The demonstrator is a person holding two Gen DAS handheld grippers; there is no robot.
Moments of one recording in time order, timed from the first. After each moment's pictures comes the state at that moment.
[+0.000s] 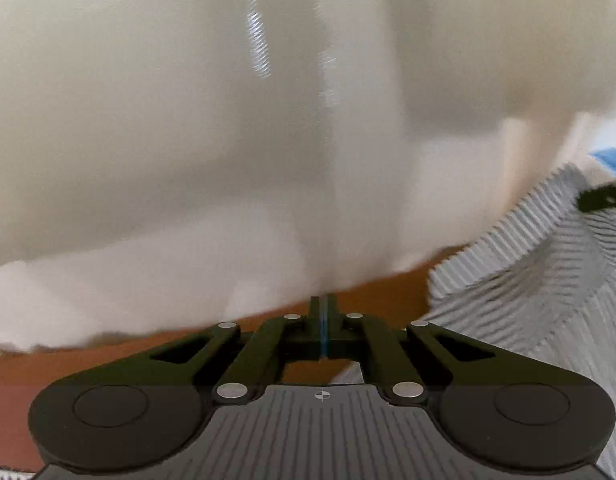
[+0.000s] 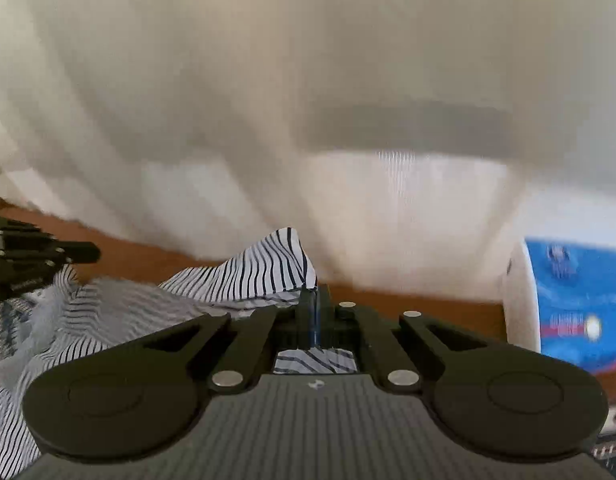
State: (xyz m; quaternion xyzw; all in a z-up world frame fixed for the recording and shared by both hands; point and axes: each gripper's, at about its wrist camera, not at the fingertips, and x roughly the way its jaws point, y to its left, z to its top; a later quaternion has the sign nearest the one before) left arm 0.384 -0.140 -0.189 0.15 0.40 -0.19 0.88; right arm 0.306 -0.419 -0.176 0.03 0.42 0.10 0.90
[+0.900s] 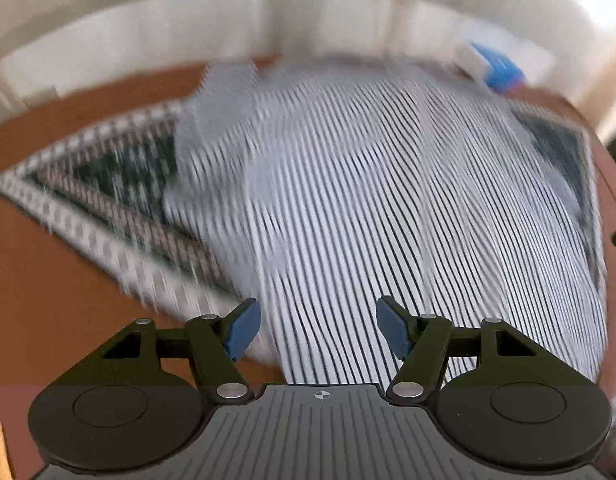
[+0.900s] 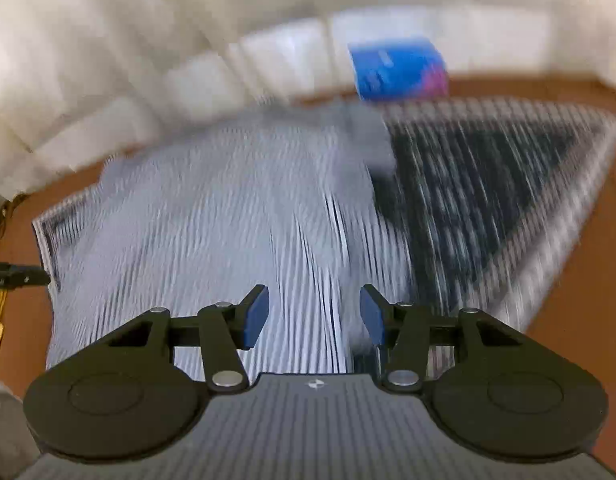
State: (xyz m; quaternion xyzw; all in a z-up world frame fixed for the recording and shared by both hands) left arm 0.084 -0.007 -0.161 0.07 0.53 -0.27 0.80; right arm -0.058 -0.474 -0.150 0.15 0.48 0.00 0.86
